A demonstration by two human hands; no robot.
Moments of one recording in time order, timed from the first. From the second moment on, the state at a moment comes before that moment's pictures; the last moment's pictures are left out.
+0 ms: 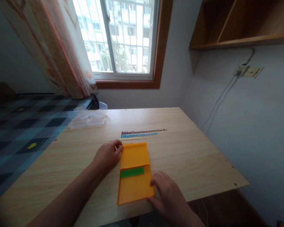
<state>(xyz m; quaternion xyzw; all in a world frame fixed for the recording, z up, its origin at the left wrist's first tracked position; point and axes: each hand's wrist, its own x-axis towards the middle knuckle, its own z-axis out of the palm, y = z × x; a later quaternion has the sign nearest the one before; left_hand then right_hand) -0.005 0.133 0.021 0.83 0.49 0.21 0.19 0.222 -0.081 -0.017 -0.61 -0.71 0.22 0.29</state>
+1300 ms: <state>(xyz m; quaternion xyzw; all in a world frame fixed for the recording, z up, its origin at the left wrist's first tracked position) -0.051 0.025 0.030 0.91 0.24 0.16 0.28 0.258 -0.040 0.001 -0.51 -0.82 0.22 0.15</state>
